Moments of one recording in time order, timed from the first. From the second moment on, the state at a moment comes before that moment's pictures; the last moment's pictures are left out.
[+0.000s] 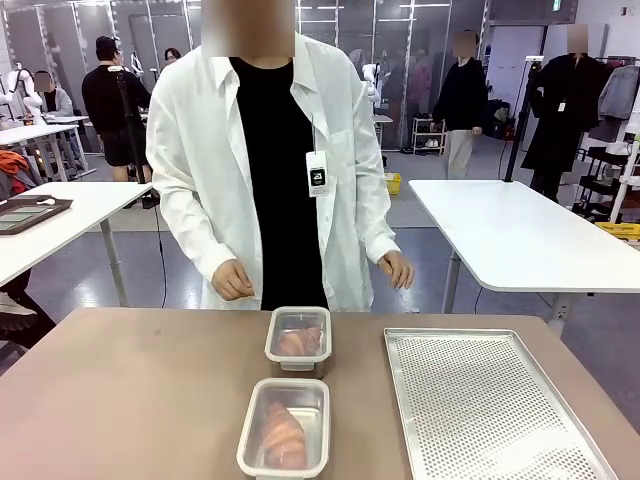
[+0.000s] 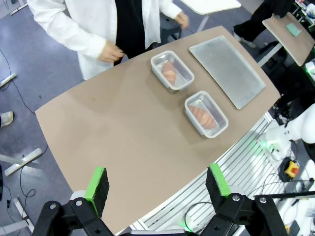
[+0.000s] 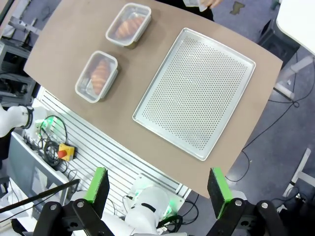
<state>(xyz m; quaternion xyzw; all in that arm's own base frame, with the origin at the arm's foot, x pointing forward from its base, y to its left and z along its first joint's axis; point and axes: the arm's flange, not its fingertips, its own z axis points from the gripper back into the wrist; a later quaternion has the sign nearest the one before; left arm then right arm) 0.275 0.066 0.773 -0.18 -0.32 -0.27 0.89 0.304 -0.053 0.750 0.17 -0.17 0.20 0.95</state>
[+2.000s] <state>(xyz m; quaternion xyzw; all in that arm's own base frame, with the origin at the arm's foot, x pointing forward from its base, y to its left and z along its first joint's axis) 0.275 0.066 0.773 -0.18 -0.32 -0.27 0.89 0.304 -0.053 0.750 0.17 -0.17 0.20 0.95</state>
